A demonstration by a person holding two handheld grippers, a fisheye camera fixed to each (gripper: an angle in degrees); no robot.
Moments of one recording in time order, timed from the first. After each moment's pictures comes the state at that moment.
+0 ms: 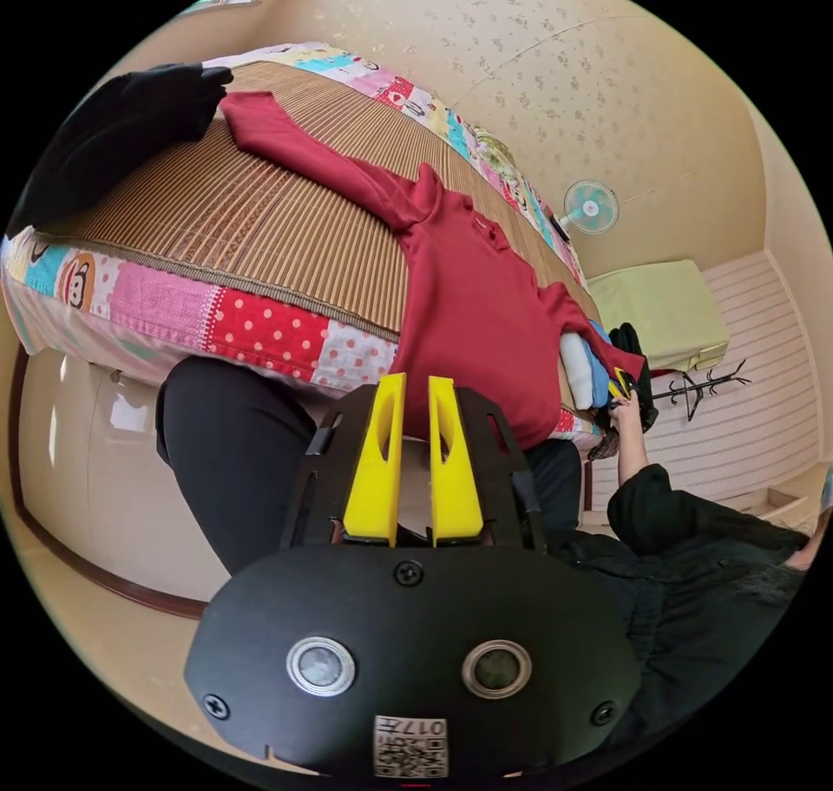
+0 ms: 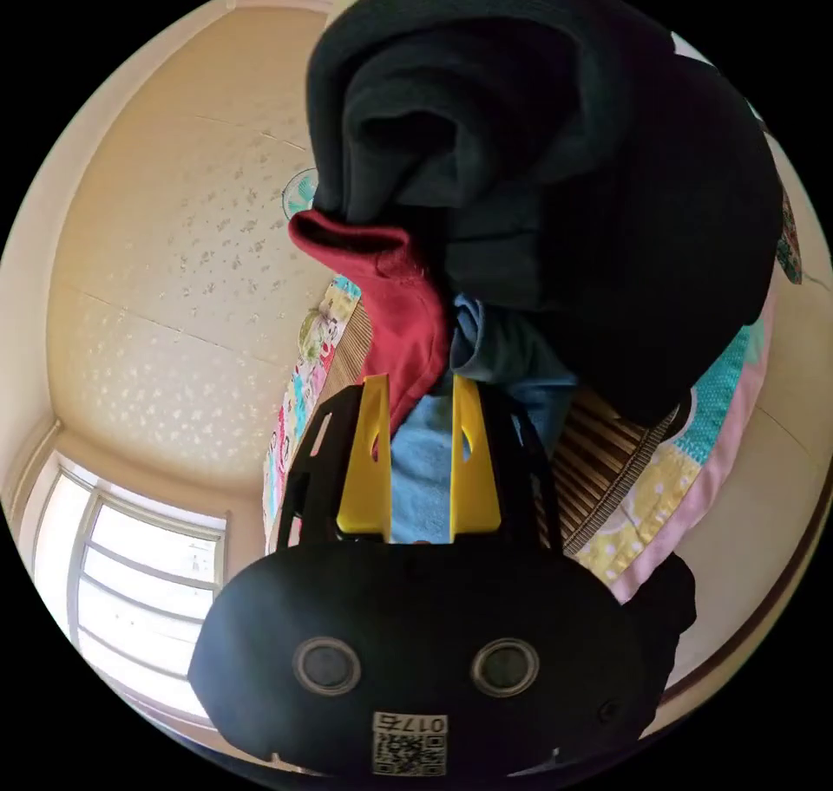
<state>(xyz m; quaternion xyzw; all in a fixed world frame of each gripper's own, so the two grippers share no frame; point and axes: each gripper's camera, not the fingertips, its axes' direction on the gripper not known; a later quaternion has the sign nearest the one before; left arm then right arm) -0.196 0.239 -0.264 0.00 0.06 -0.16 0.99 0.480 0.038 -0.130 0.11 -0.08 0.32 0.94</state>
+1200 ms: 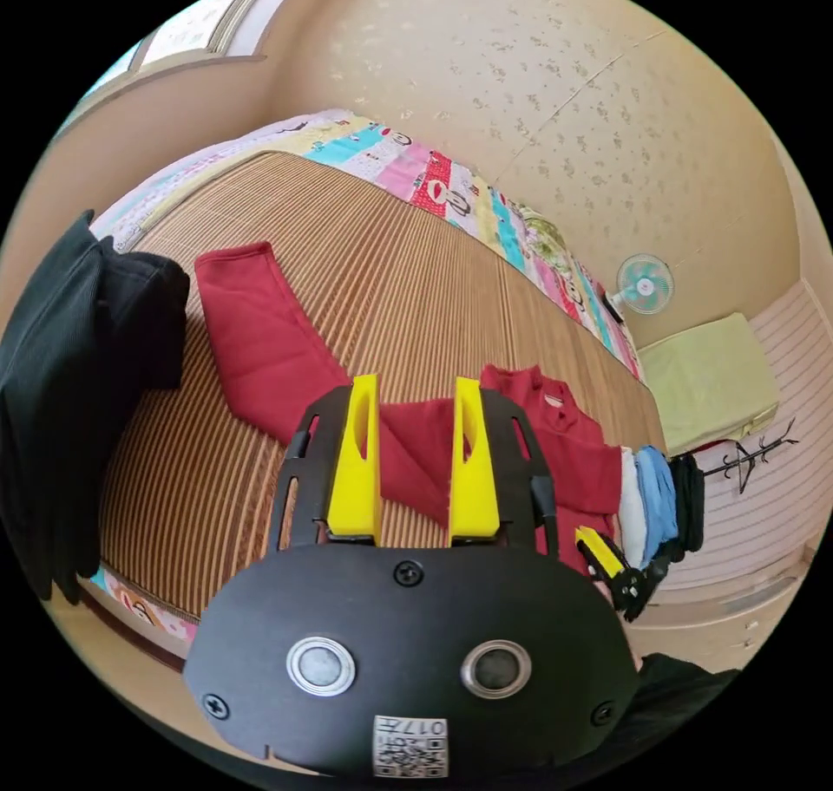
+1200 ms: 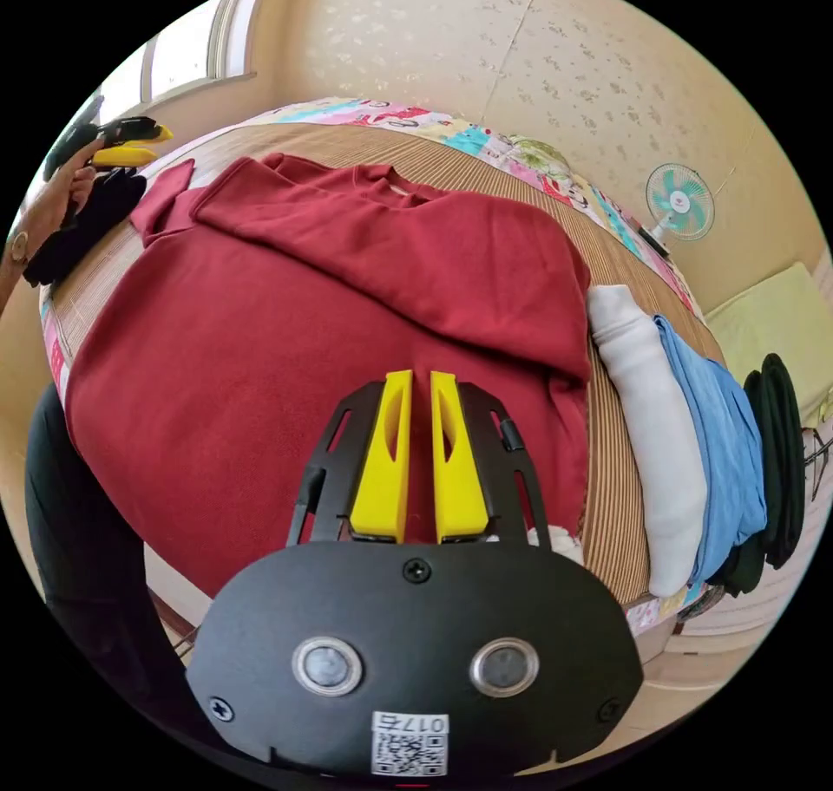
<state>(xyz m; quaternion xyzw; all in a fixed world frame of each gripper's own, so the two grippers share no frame) -0.332 -0.045 -0.251 0.07 -0.10 -0.18 0.98 0.045 0.264 0.055 -0.10 0.12 -0.34 0.93</state>
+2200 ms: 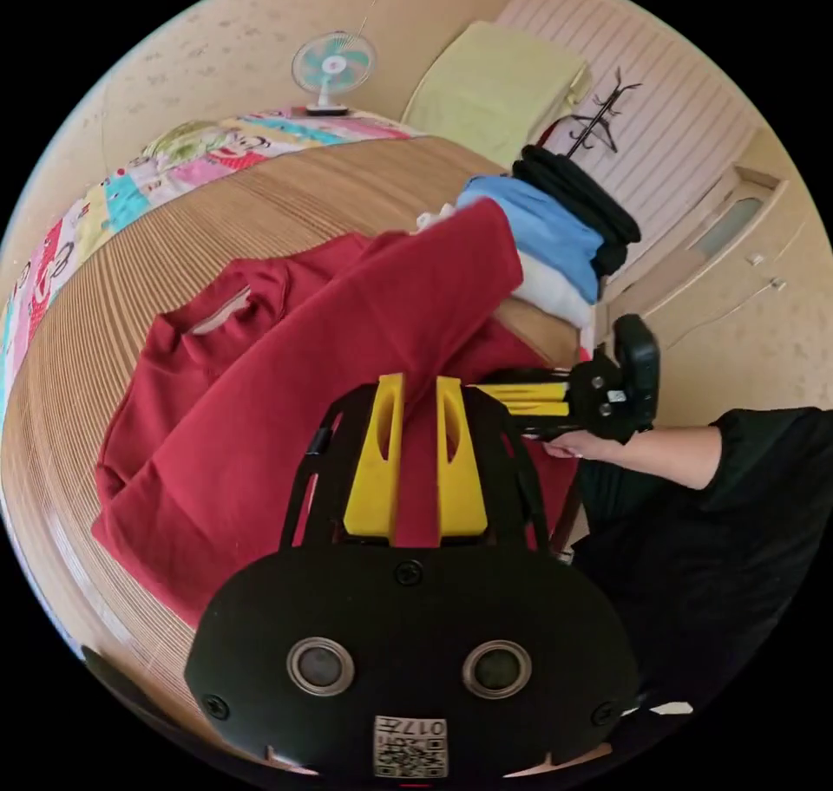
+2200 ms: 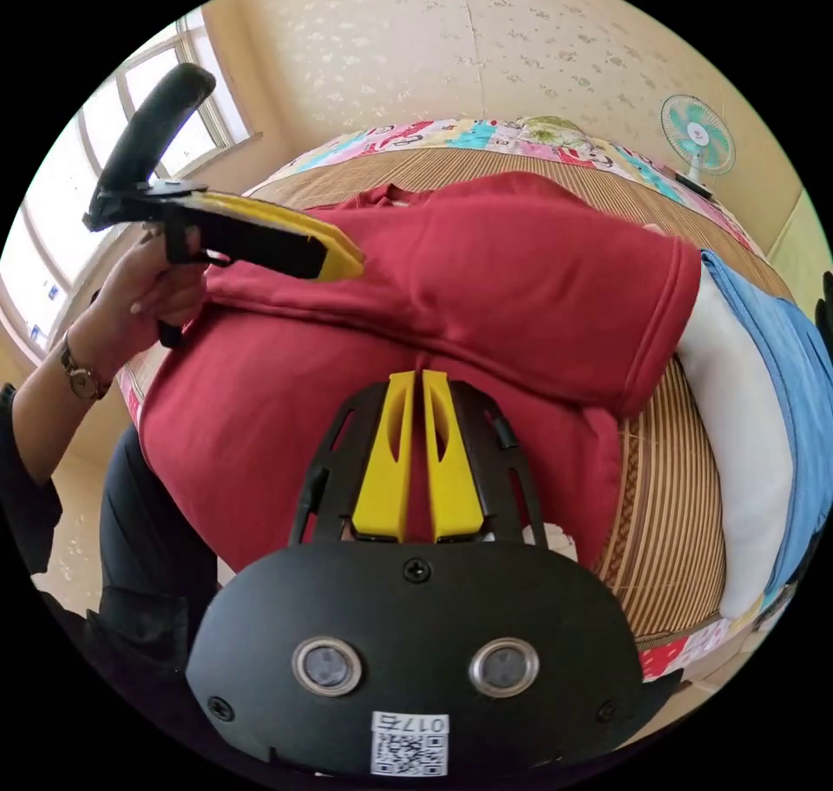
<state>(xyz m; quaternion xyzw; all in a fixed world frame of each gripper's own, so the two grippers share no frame) 0.068 0.065 0.009 -0.14 0.06 0.29 0.95 0.106 0.219 0.068 -0.14 -0.06 -0.23 0.96</state>
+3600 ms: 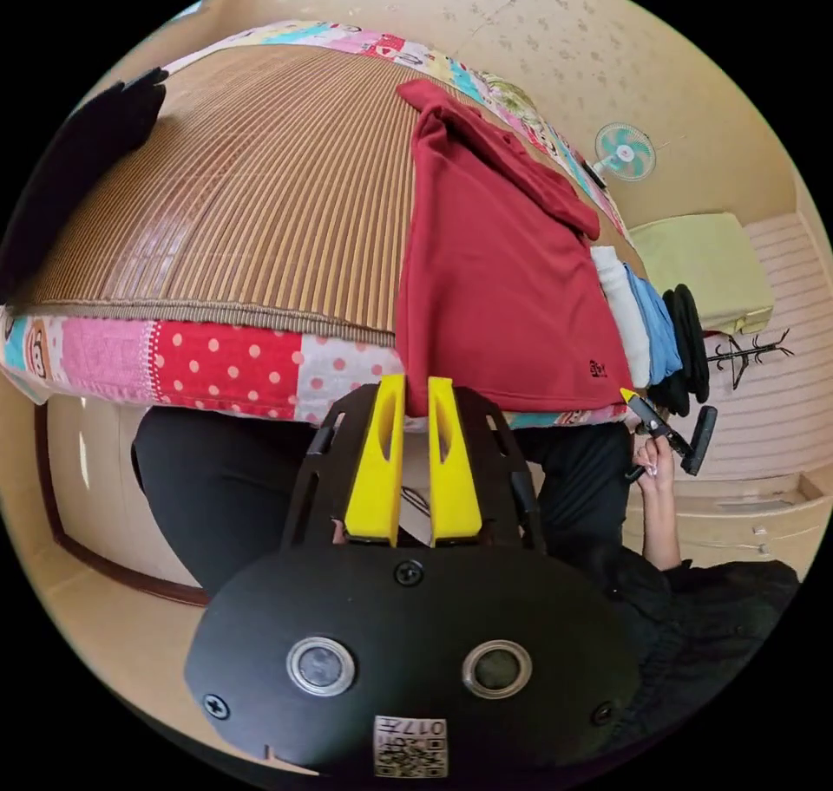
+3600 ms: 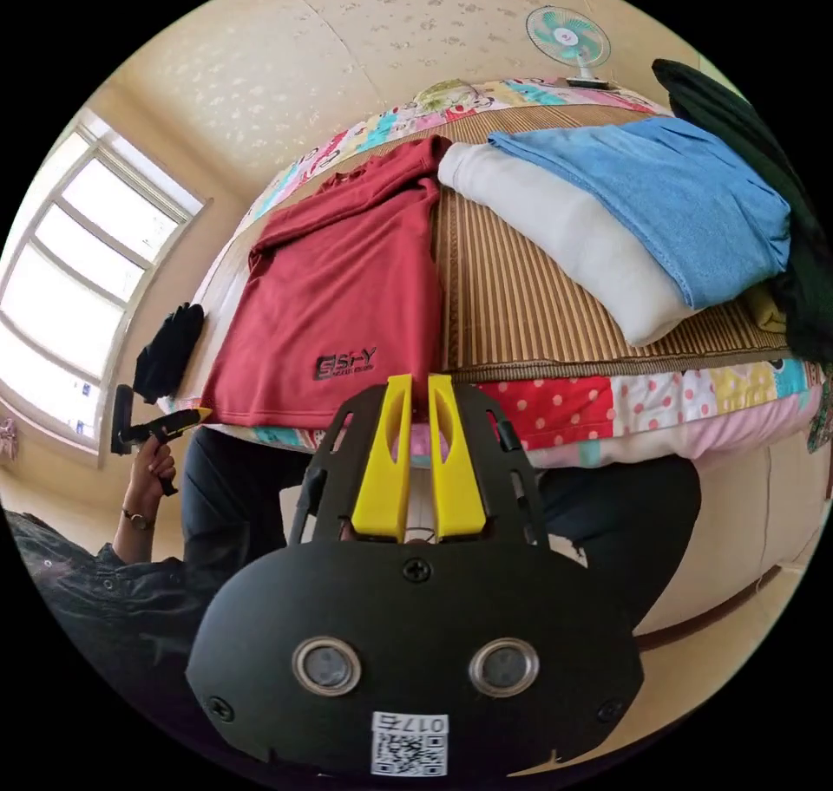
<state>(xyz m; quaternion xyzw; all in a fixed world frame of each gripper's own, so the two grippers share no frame) -0.144 0.274 -0.116 -0.10 0.04 -0.13 0.99 0.219 0.206 -0.078 -0.15 -0.15 -0.05 0.98</state>
